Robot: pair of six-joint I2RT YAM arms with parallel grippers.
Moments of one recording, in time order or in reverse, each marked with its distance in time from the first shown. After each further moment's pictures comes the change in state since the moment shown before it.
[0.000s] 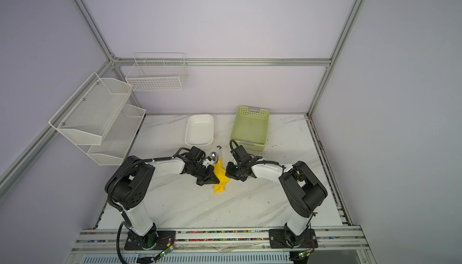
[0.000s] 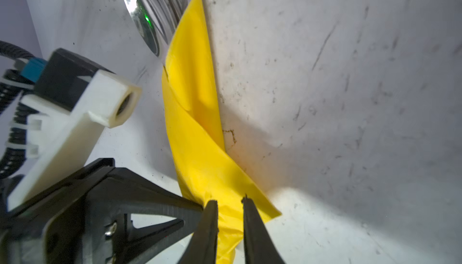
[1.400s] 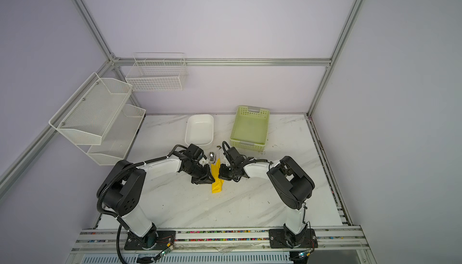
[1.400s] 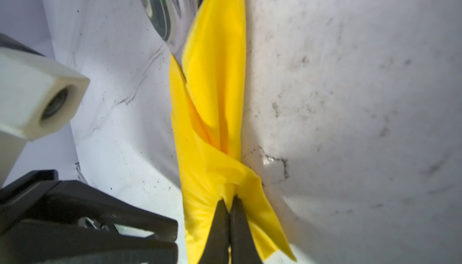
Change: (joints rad) left arm 0.017 -0.111 0.044 -0.219 -0.185 0.038; right arm 0.031 0.133 0.000 0.166 -0.069 -0.033
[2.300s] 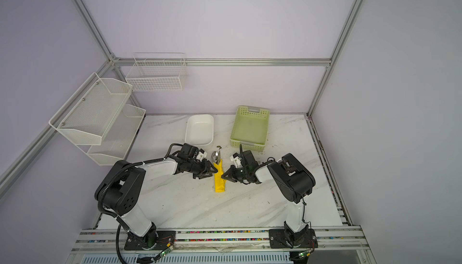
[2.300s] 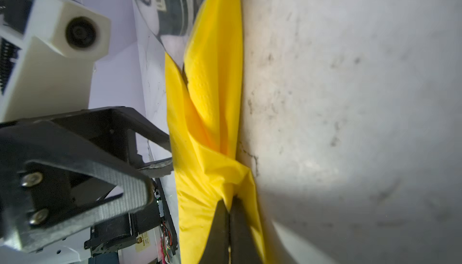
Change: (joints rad) left arm 0.058 0.027 -0.110 0.375 0.088 -0.111; right arm -0.158 0.064 -0.235 0.472 -0.346 0.049
